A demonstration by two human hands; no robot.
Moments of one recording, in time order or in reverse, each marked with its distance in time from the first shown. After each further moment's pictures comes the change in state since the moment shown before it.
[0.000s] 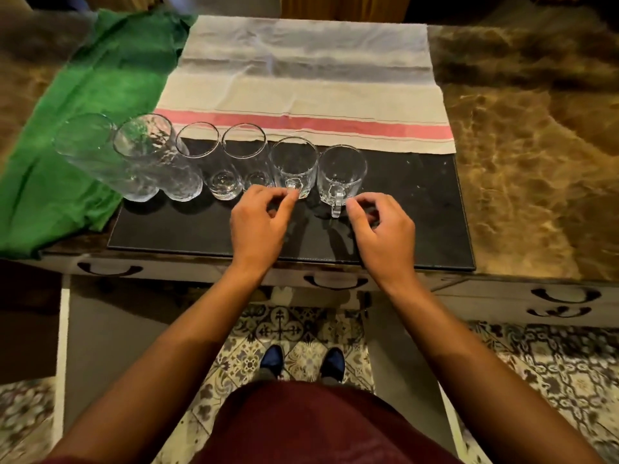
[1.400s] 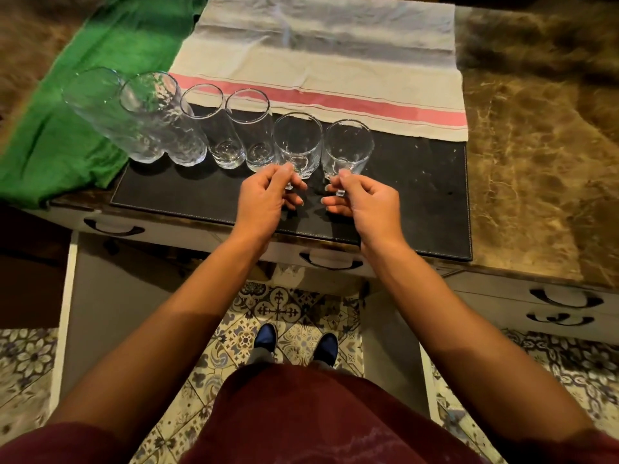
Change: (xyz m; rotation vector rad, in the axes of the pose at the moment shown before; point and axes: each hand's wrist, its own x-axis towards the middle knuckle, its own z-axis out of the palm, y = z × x) left_hand -0.018 0.020 0.003 -0.621 -0.156 -0.373; right_hand 0.008 -0.014 0.008 0.667 -0.250 0.538
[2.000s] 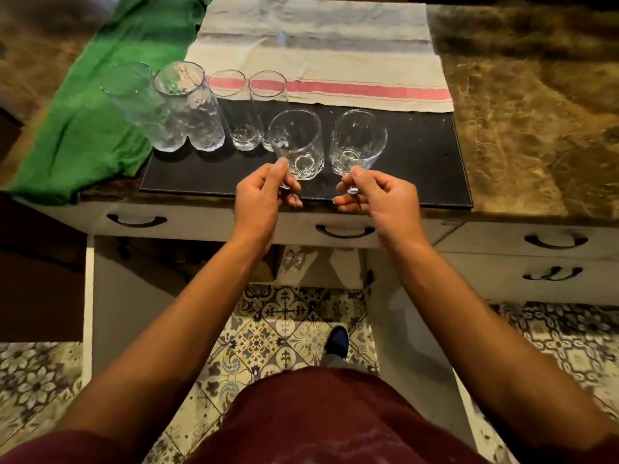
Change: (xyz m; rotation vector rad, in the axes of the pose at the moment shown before) left_hand -0.066 0.000 -0.052 -0.201 -0.083 0.062; right_hand -0.098 0.006 0.011 -0.035 0.017 -0.172
